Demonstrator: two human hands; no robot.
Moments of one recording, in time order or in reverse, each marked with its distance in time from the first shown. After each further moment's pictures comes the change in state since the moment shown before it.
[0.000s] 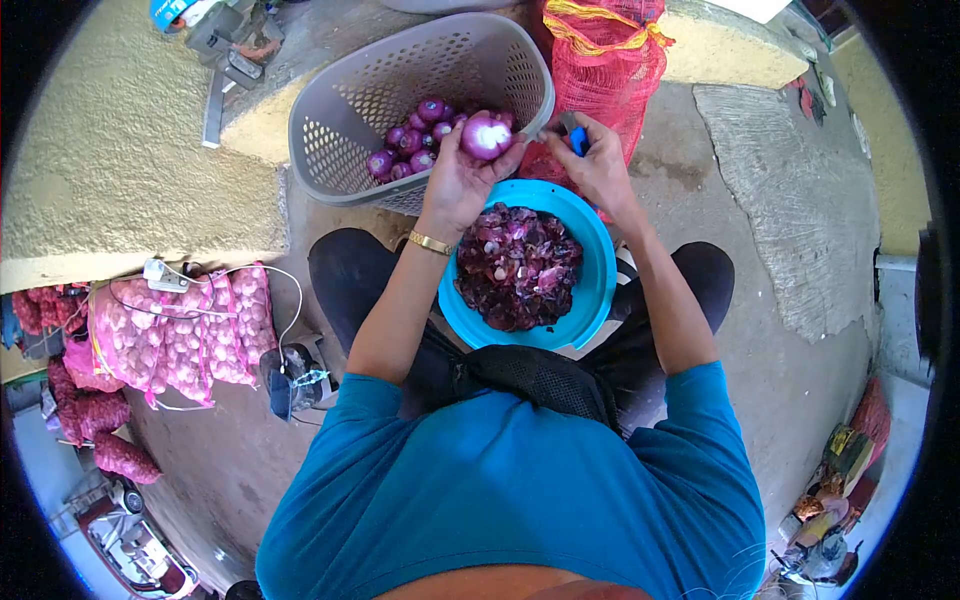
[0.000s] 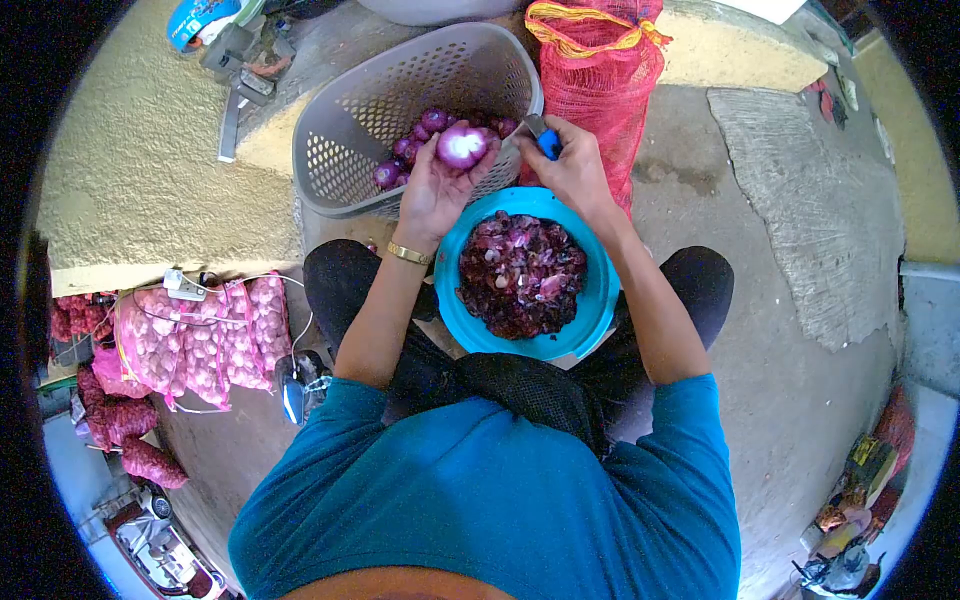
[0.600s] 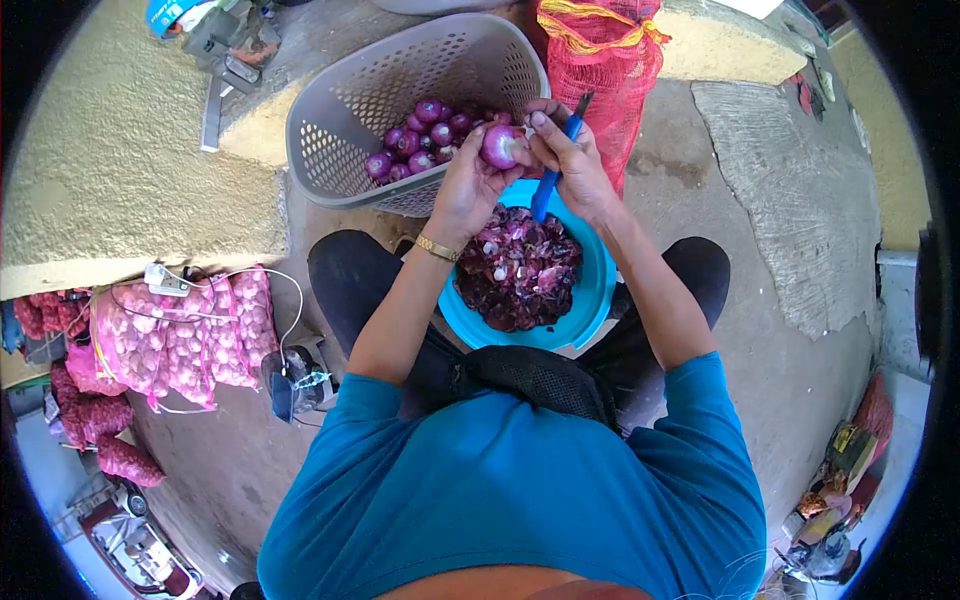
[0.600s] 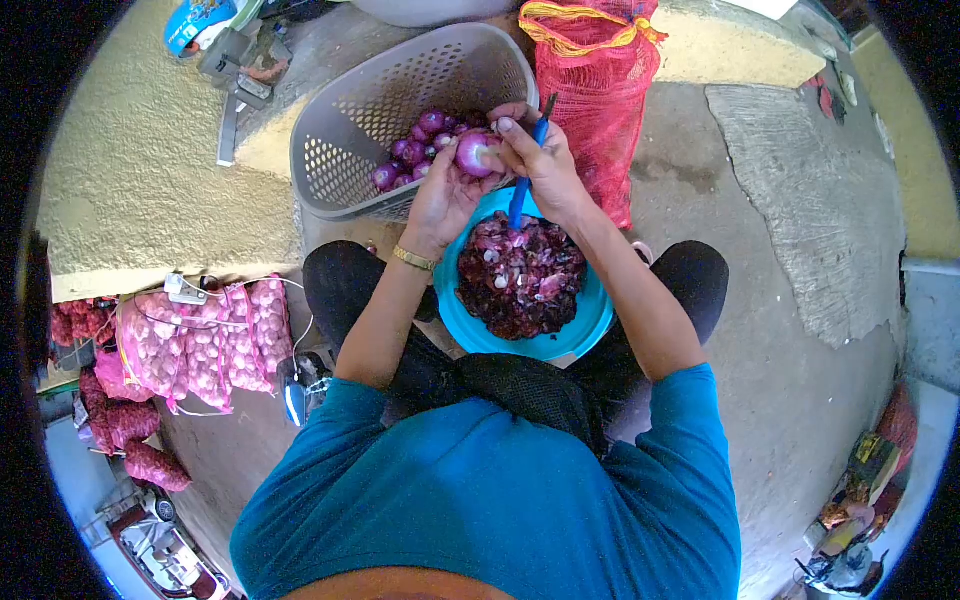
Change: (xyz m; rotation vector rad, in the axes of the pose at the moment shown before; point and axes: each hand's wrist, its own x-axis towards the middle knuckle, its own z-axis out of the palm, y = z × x) left_hand 0.005 -0.018 -0.006 0.108 0.003 -0.020; right_hand 0.002 -0.009 0.024 1.010 -0.114 0.216
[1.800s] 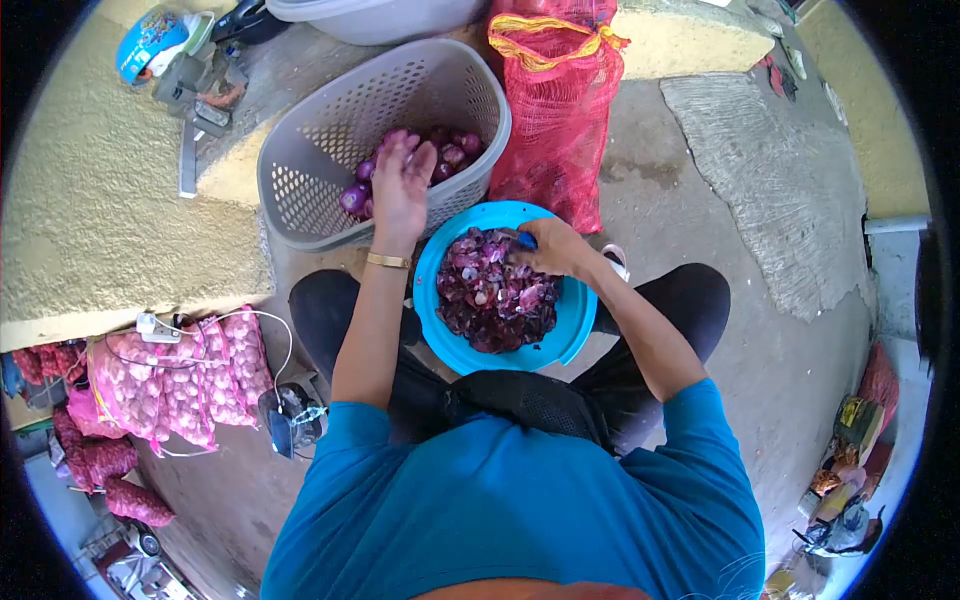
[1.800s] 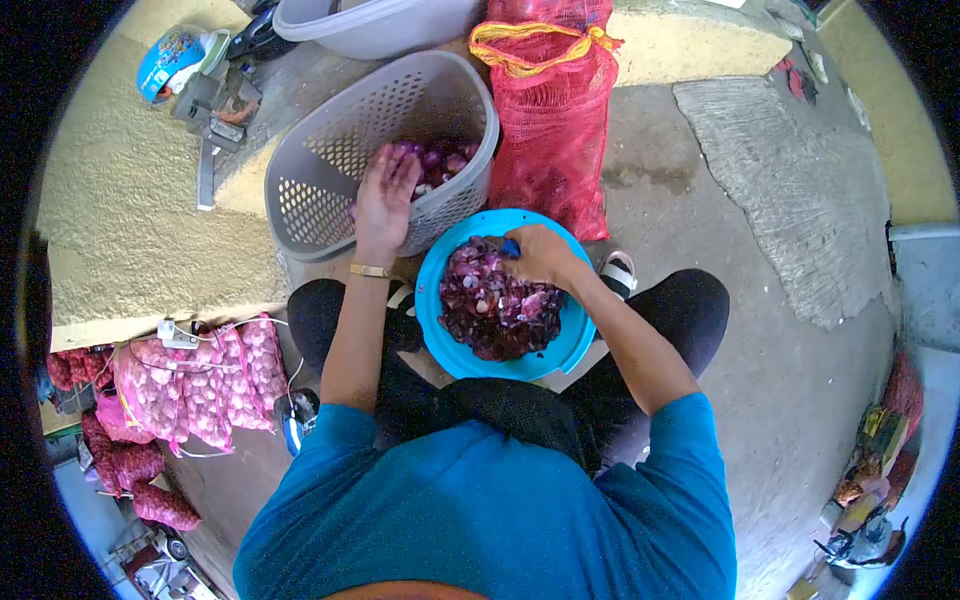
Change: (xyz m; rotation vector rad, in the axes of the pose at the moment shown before) left_hand 0.037 0.029 -0.034 0.061 0.191 0.331; right_hand -0.047 0.037 -0.081 -1.562 -0.244 0.295
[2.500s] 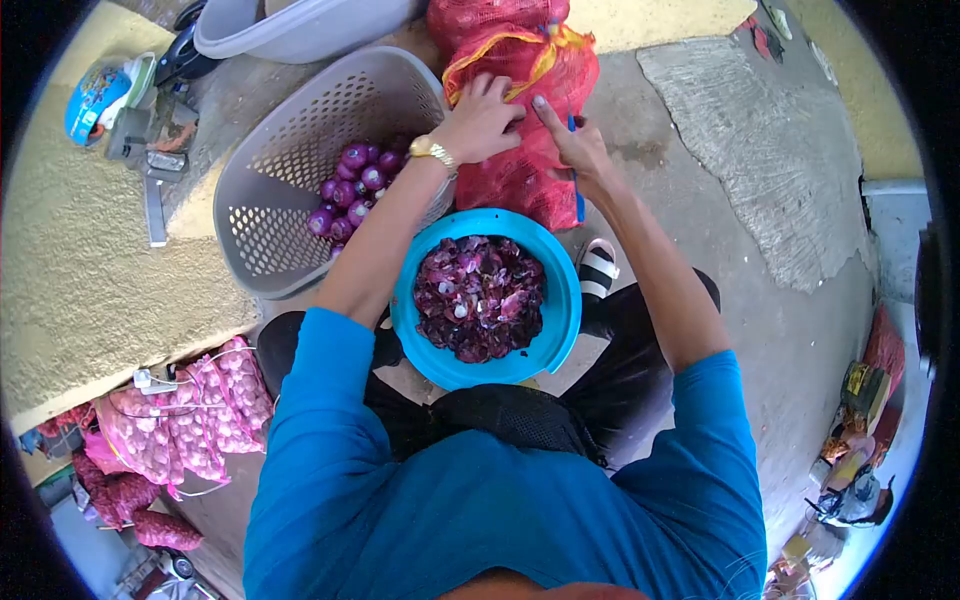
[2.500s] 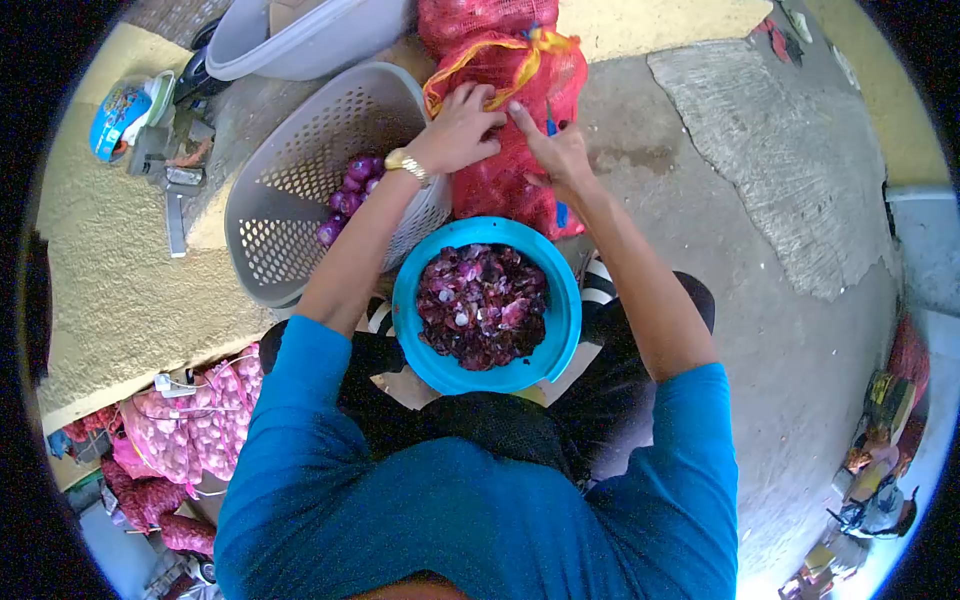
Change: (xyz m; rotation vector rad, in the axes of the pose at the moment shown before) left_hand 0.100 -0.099 0.121 1.907 -1.094 0.641; right_hand 0.065 0.056 -0.110 0.946 0.655 0.606
